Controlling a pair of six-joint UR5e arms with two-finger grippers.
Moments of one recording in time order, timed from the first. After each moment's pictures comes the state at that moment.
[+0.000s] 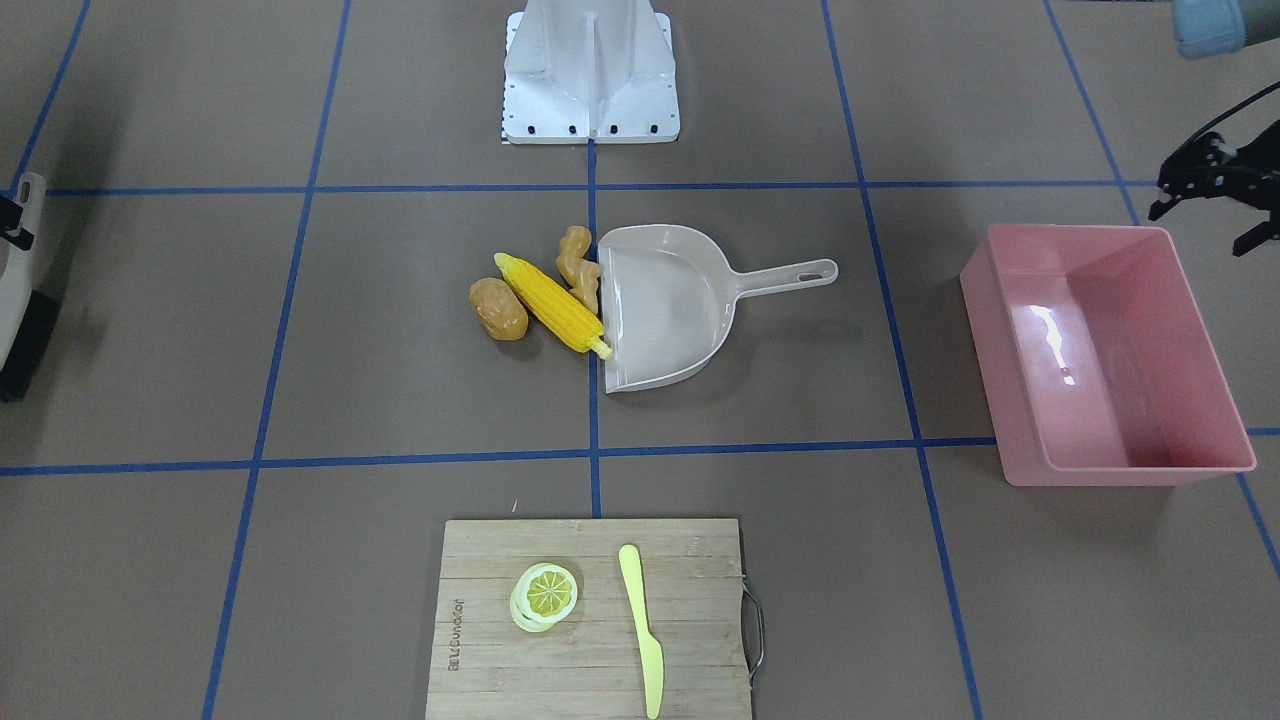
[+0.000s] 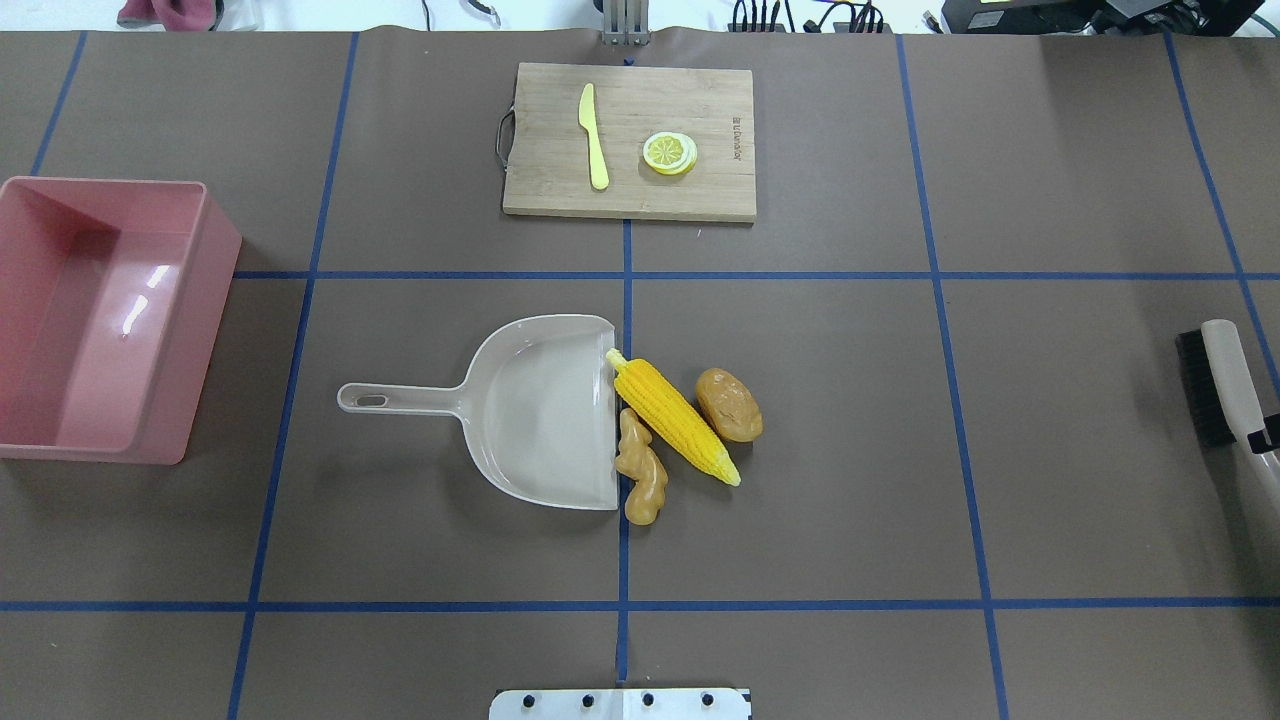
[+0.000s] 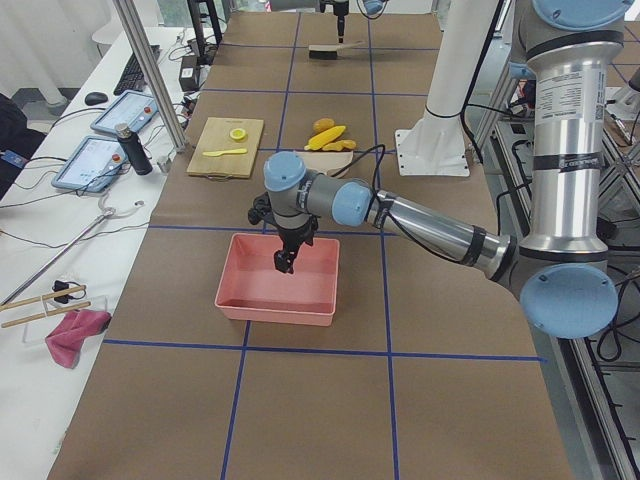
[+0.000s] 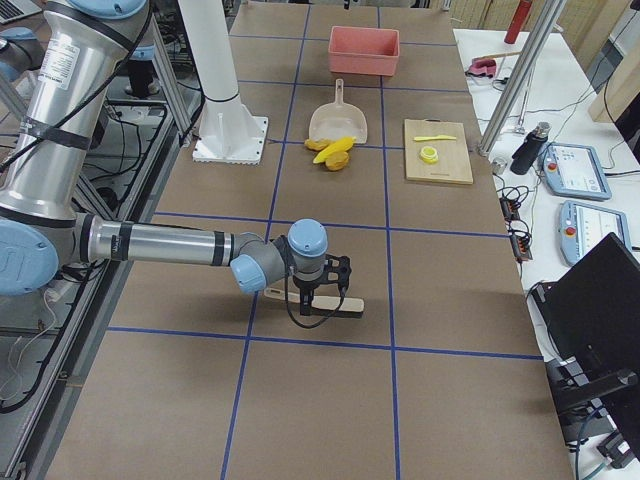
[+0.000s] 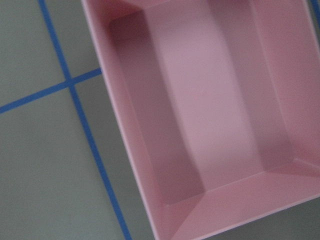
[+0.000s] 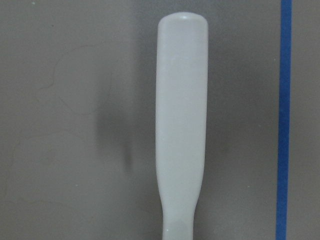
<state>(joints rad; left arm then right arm) -1.24 -1.57 -1.97 -1.48 -2.36 0.13 1.14 -1.93 1.78 -1.02 2.33 0.59</state>
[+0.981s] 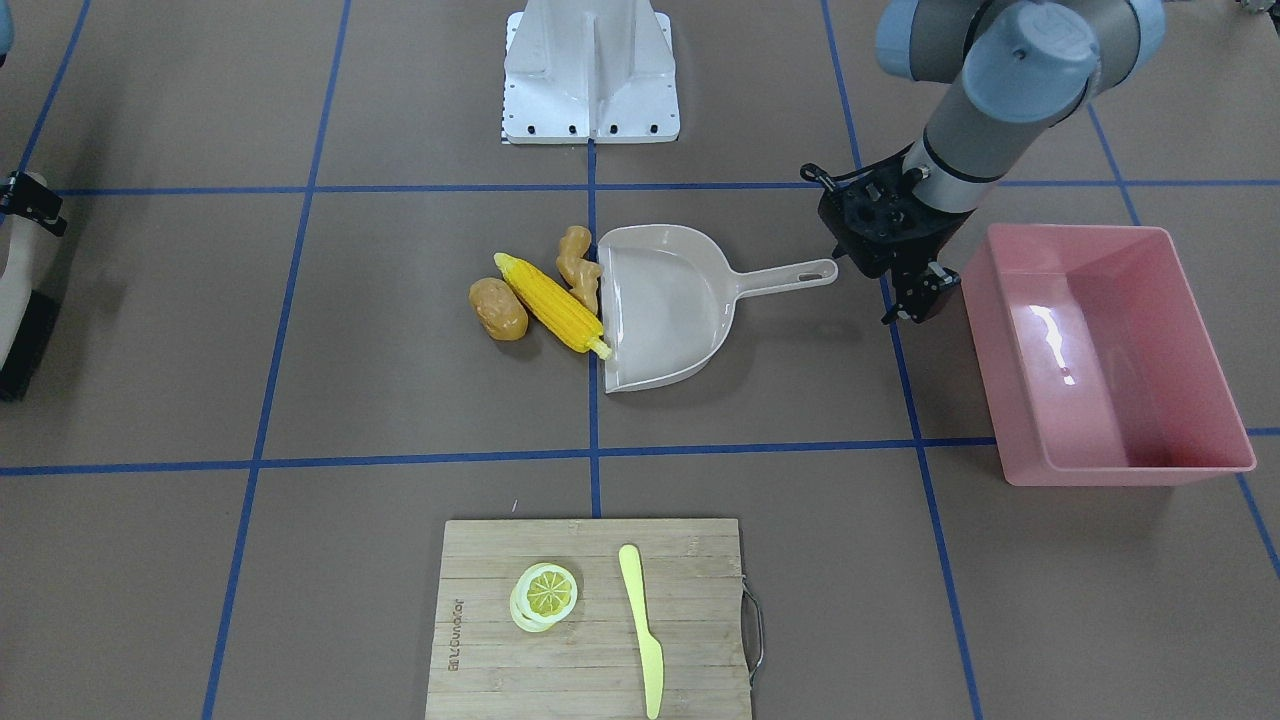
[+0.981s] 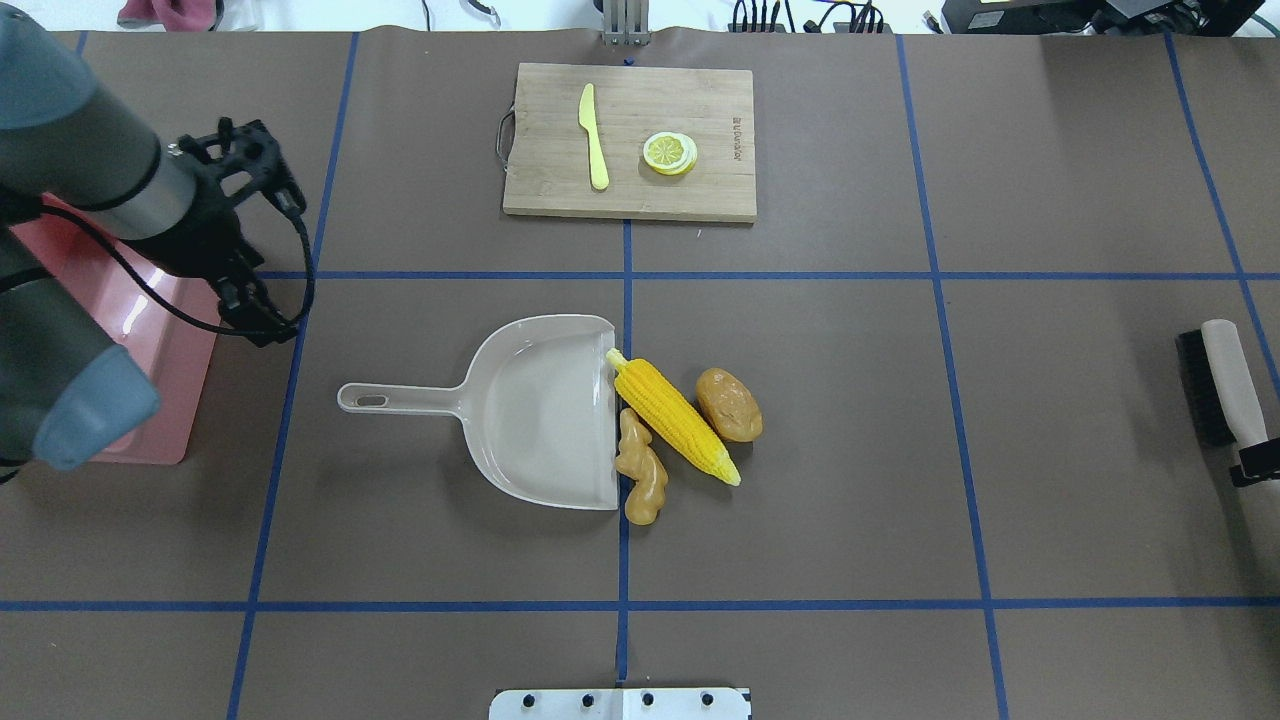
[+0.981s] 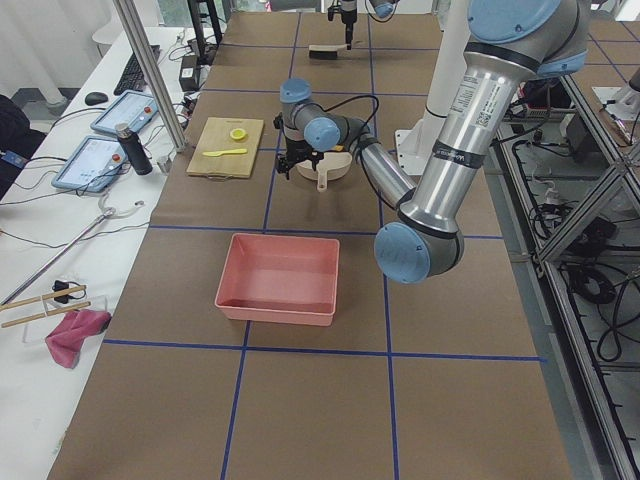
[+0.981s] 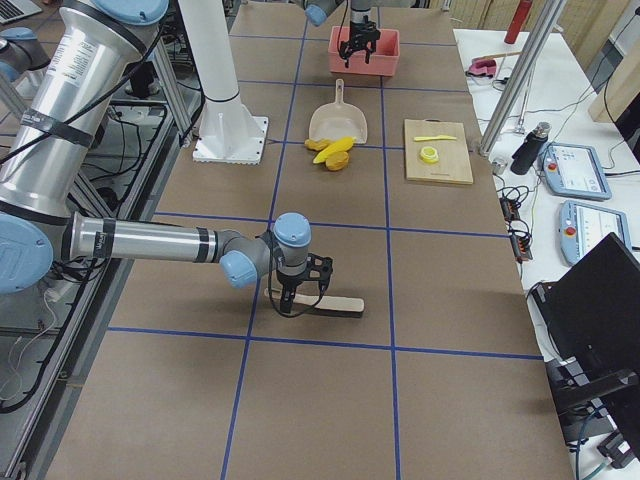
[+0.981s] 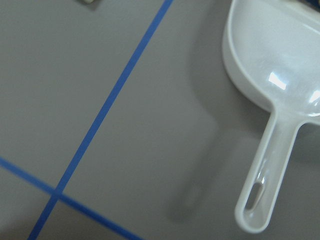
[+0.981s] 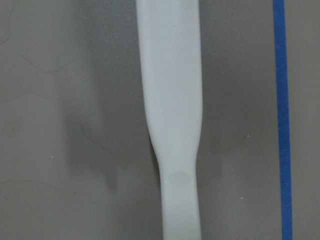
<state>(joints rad) -0.81 -1.97 -1.90 -1.57 -2.13 0.14 1.00 -2.00 1.83 -1.00 2.22 0.77</state>
